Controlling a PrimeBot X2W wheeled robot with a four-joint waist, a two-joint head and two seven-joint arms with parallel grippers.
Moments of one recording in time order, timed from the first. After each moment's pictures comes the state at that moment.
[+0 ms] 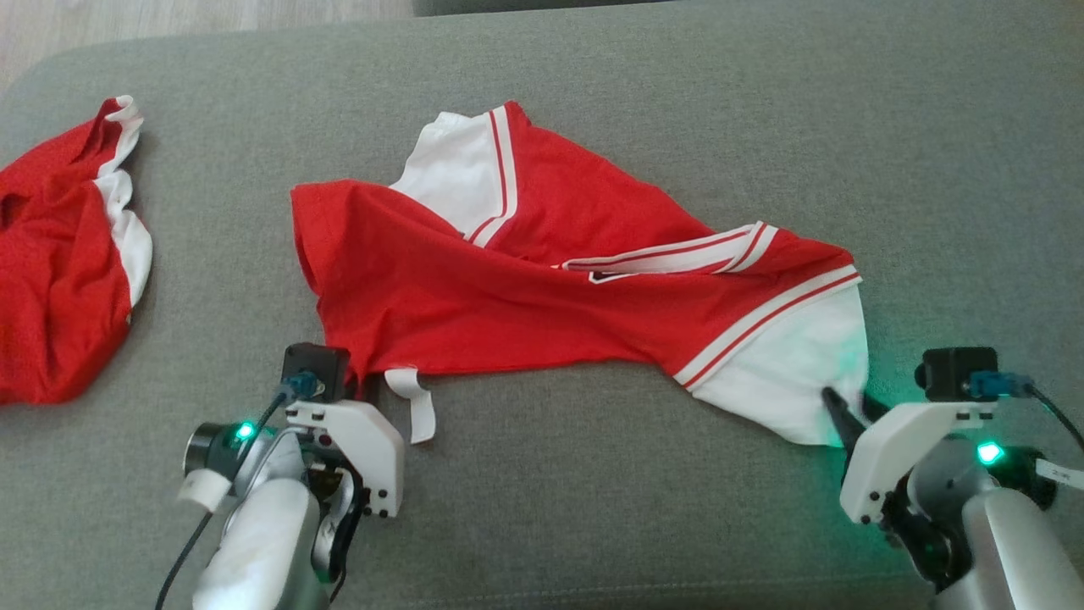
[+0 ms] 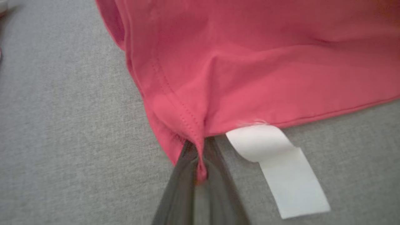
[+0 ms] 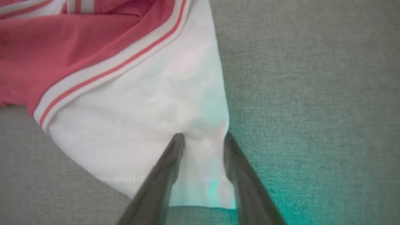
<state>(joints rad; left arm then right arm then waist) -0.27 0.10 -0.31 0.49 -0.13 0.05 0.15 -0.12 -0.13 0.03 0.29 0.26 0.12 0.48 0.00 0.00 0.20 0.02</state>
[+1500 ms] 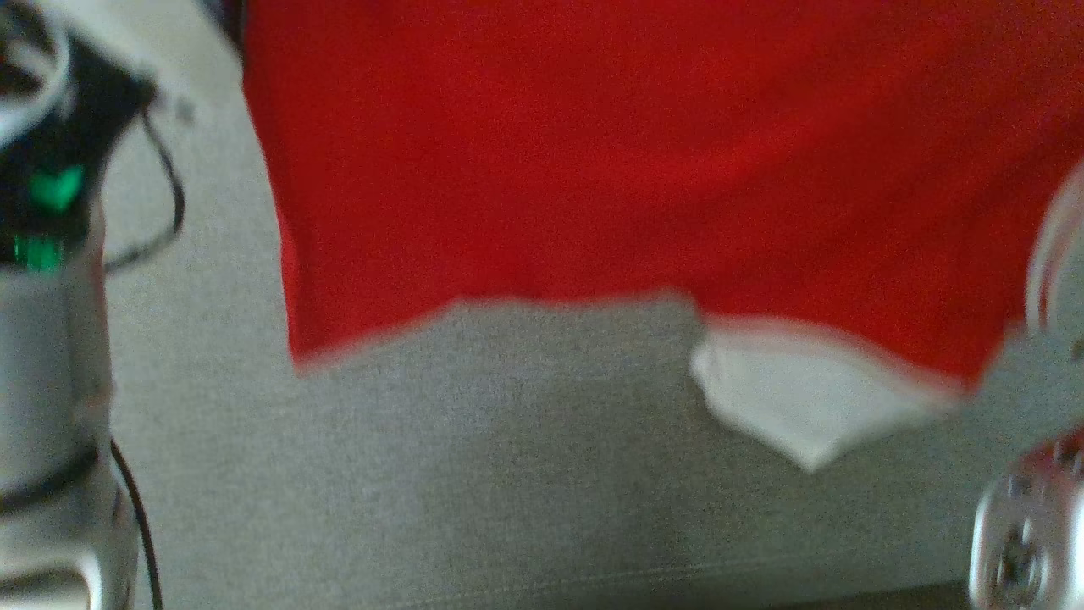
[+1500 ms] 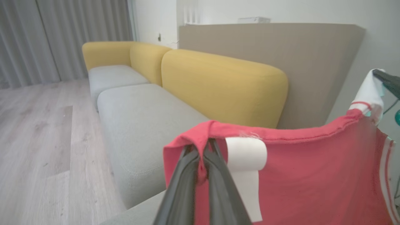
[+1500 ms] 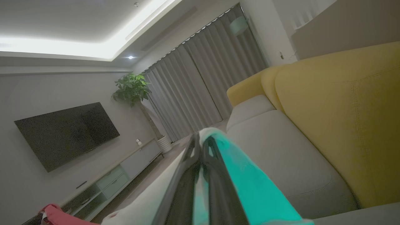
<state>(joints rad) -0.87 0.25 -0.17 -0.26 -0.59 -0.04 0.73 -0.81 -0.05 -0.40 -0.29 0.72 0.12 0.82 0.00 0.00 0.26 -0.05</state>
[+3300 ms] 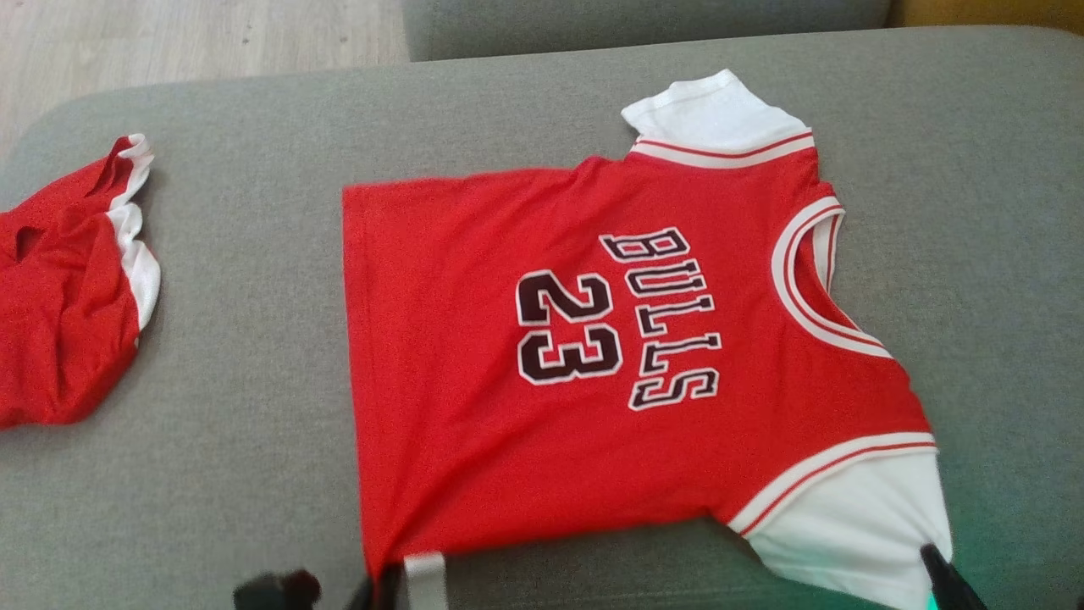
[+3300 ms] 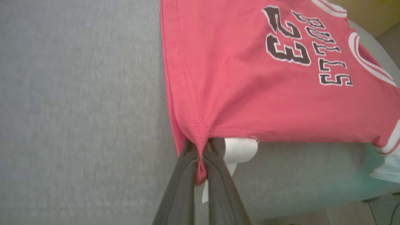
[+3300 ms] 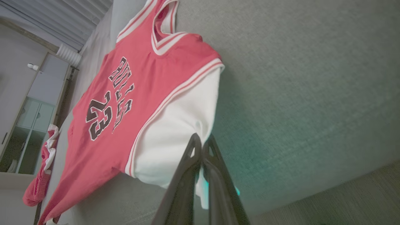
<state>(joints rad) 0.28 0.16 -0.36 -0.05 -0.43 0.19 0.06 0.45 -0.04 -0.14 -0.17 0.75 0.12 0.34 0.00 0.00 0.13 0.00</state>
